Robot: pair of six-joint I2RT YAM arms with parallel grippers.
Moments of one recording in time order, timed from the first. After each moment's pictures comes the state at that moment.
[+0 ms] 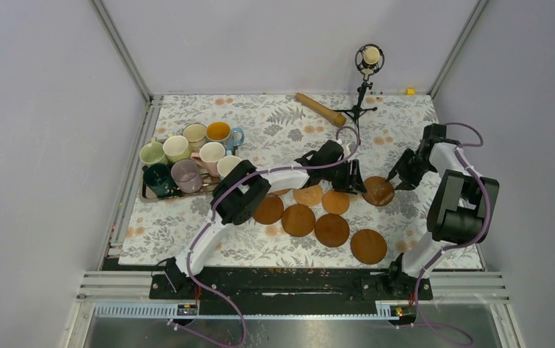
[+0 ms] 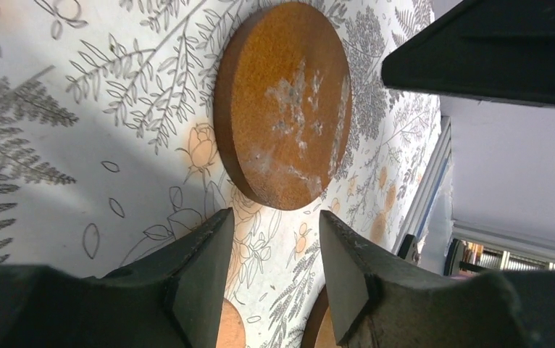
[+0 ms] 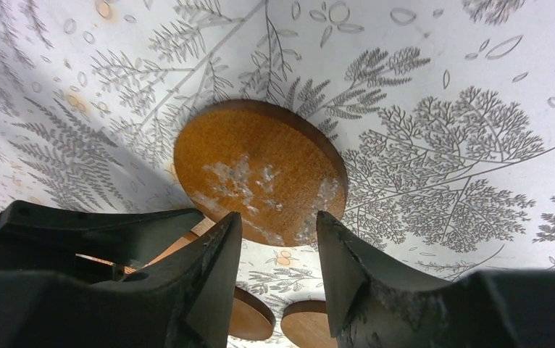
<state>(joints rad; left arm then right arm) -0.89 2.43 1.77 0.07 0.50 -0.82 -0.27 1.69 1.11 -0.76 -0.23 0.41</state>
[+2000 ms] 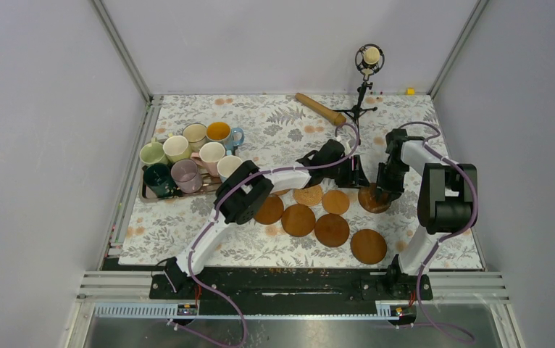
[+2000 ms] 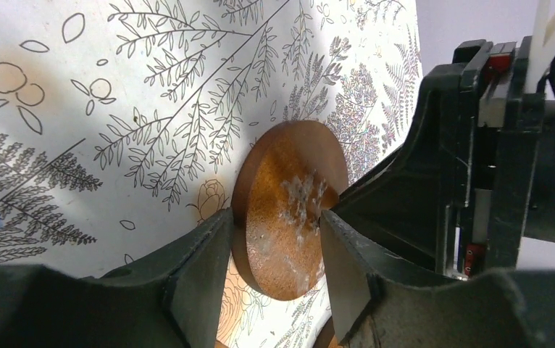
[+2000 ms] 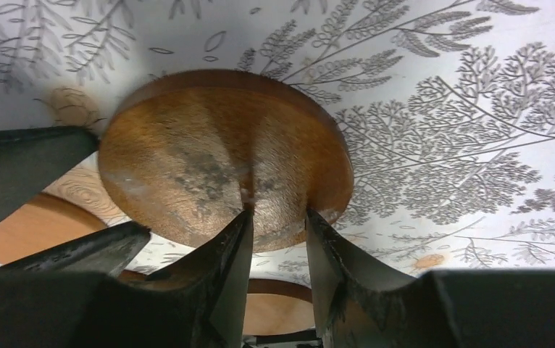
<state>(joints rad) -0.88 2.48 1.82 0.14 0.43 -0.87 -0.03 1.79 1.13 -0.89 0.03 0.24</state>
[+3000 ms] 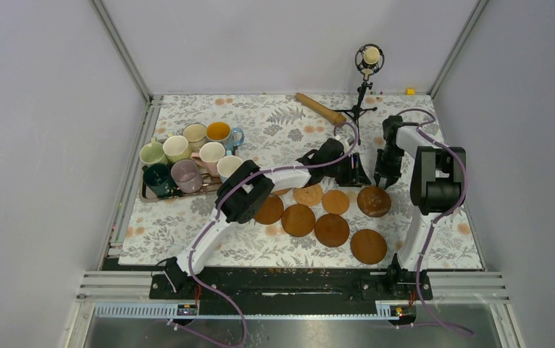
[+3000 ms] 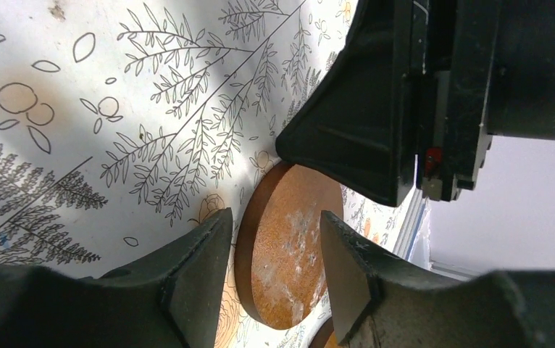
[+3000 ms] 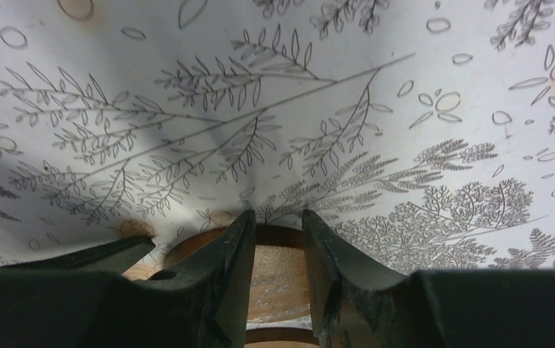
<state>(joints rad) -0.88 2.50 1.85 0.16 0.44 -0.92 -0.03 2.00 1.38 -0.91 0.07 0.26</state>
